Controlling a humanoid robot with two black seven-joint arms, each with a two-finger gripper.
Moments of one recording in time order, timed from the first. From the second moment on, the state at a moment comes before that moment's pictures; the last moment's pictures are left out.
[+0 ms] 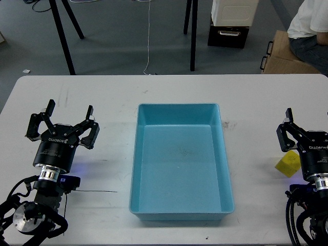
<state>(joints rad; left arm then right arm) -0.09 0.35 -0.86 -1.50 -0.42 -0.45 -0.49 -0.25 -0.02 1.48 1.68 0.14 0.24 0.22</state>
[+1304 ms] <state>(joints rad) -0.10 0.35 -0.90 -1.49 -0.42 -0.45 -0.49 0.74 -0.92 0.68 1.34 -1.26 0.45 0.44</state>
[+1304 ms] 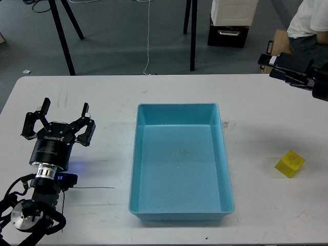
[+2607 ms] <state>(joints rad) -0.10 0.35 -0.91 -1.48 -0.42 -0.45 -0.49 0.75 -1.04 0.30 1.36 -2.00 0.49 0.49</state>
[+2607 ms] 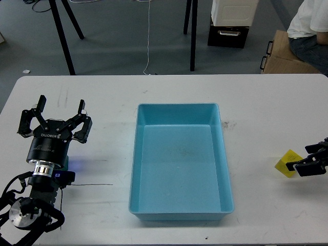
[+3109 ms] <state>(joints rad) -0.10 0.36 -0.91 -1.48 -0.42 -0.45 -0.49 0.77 -0.94 0.26 1.26 -2.04 0.49 0.49</state>
